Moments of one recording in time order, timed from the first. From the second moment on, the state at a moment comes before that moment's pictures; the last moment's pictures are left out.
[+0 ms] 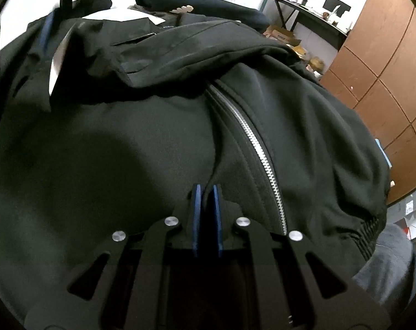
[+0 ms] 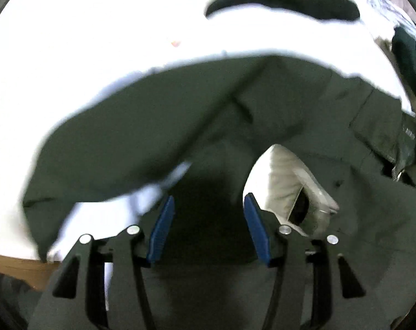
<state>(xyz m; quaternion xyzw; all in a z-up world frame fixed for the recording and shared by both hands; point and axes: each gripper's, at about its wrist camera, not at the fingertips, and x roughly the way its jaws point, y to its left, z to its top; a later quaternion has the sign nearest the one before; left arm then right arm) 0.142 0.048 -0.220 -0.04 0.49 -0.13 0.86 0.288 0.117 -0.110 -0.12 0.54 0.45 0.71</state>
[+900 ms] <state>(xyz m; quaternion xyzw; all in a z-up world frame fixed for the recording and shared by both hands) 0.313 0.083 -0.196 -0.12 0.46 -0.10 0.87 0.371 -0.237 -0.172 0.05 0.50 0.22 0.84</state>
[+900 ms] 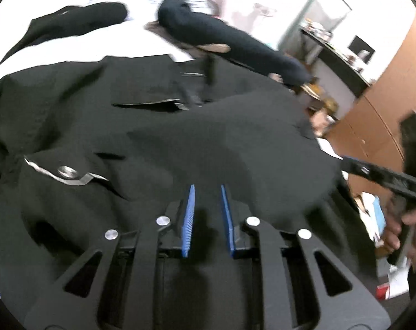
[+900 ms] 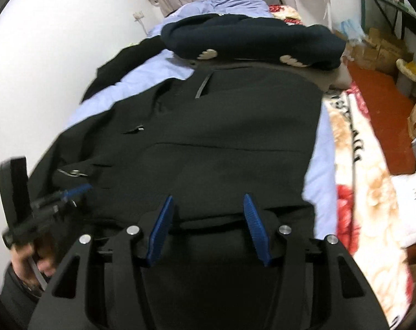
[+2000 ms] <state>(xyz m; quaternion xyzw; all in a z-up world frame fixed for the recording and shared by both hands) 0.309 0.154 -0.265 -0.12 0.50 -0.03 0.85 0.487 -0.206 -0.214 -0.02 0.54 0.06 0.84</state>
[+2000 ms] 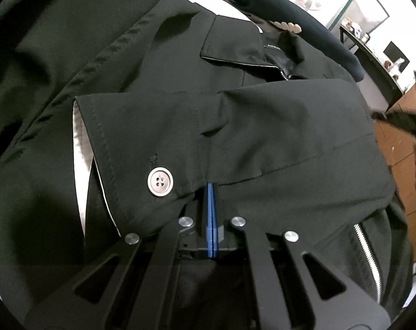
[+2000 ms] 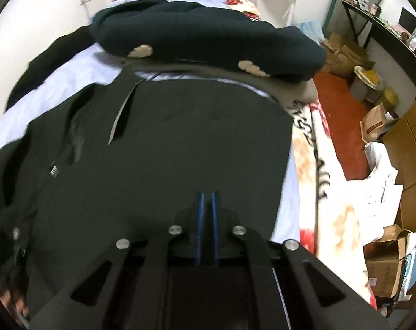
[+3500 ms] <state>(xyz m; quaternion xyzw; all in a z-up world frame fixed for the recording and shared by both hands) 0.295 0.135 -0.268 -0.02 0.53 -0.01 0.85 0.370 -0.179 -0.253 -0.09 0.56 0.10 0.81</state>
